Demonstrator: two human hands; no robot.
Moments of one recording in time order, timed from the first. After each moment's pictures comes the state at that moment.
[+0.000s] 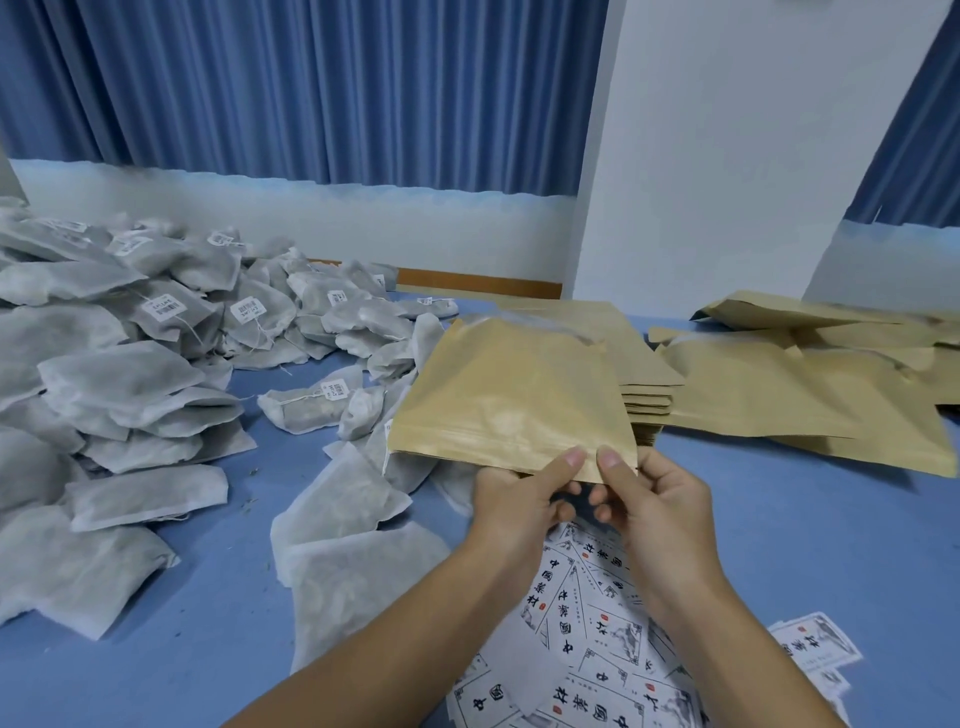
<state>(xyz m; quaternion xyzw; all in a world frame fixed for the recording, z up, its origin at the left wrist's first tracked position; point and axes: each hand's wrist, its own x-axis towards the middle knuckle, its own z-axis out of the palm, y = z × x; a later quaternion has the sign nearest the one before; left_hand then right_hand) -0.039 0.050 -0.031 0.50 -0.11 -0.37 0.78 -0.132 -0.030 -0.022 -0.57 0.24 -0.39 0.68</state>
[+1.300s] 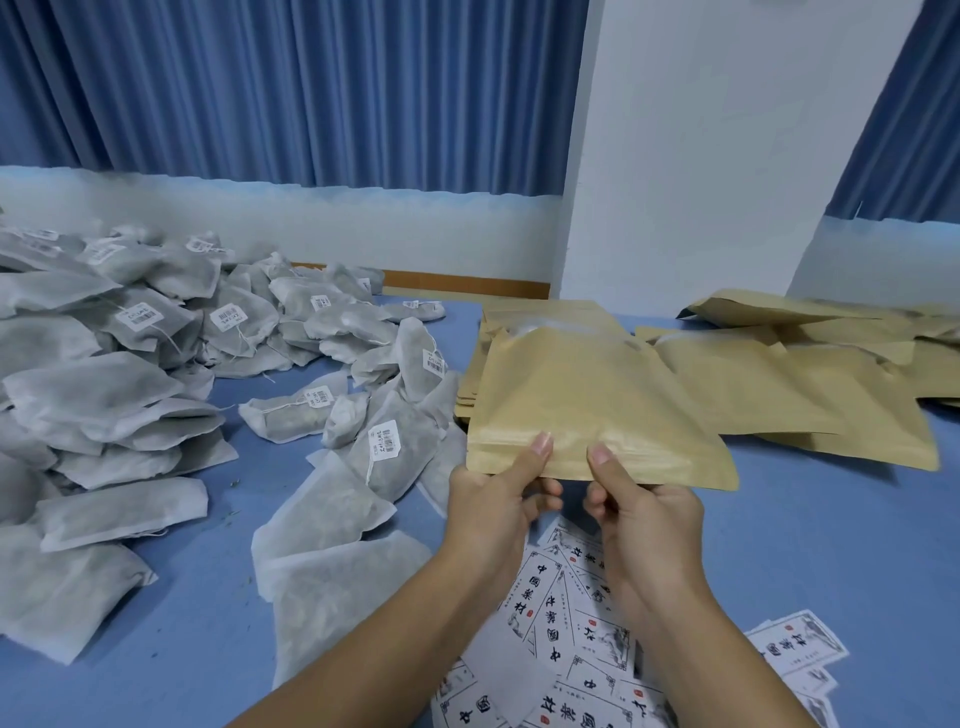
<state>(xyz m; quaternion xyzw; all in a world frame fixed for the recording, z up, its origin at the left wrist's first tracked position) -0.035 0.054 -0.028 0.43 -0.15 -0.32 0.83 -0.128 -0.017 -0.014 -0.45 0.29 -0.44 0.72</state>
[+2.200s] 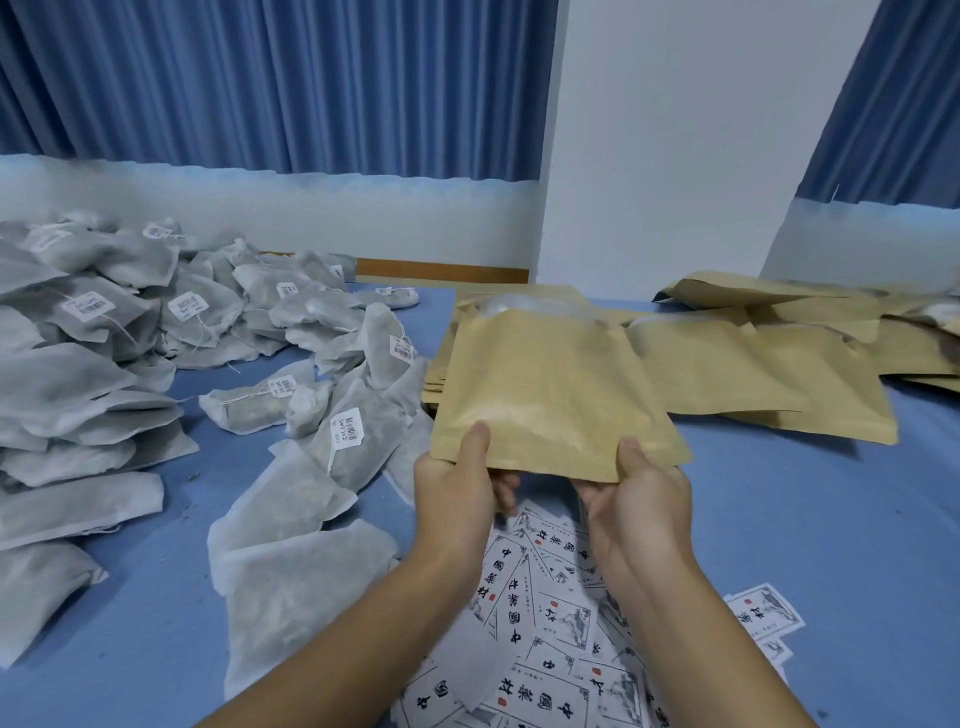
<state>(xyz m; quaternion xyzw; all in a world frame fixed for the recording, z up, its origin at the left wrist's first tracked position) -0.043 0.049 -0.027 0.58 -0.09 -0.22 0.78 -0.136 -0.034 -0.006 -0.32 0.30 -0.46 0.78</state>
